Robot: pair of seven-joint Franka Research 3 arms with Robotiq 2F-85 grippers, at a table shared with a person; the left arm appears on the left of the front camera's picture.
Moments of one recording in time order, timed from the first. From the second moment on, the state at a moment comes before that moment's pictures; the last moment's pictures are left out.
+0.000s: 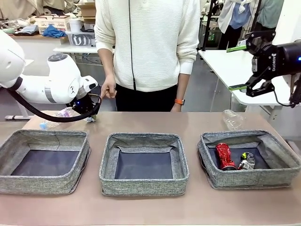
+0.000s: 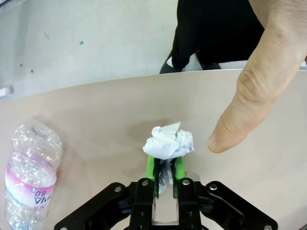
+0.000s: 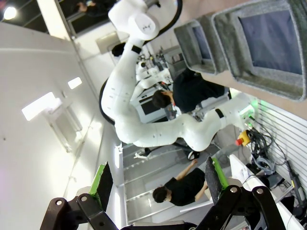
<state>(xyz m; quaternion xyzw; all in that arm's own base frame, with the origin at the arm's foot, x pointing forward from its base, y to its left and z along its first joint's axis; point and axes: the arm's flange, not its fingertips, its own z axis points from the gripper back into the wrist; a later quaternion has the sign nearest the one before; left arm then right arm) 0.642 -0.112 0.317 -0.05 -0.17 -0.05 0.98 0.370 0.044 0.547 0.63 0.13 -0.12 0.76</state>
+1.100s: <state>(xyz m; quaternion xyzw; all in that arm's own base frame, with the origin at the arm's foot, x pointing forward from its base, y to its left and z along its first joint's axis) 0.553 -0.088 0.468 -0.05 -0.13 0.05 0.99 0.371 0.044 0.547 0.63 0.13 -0.12 0.76</state>
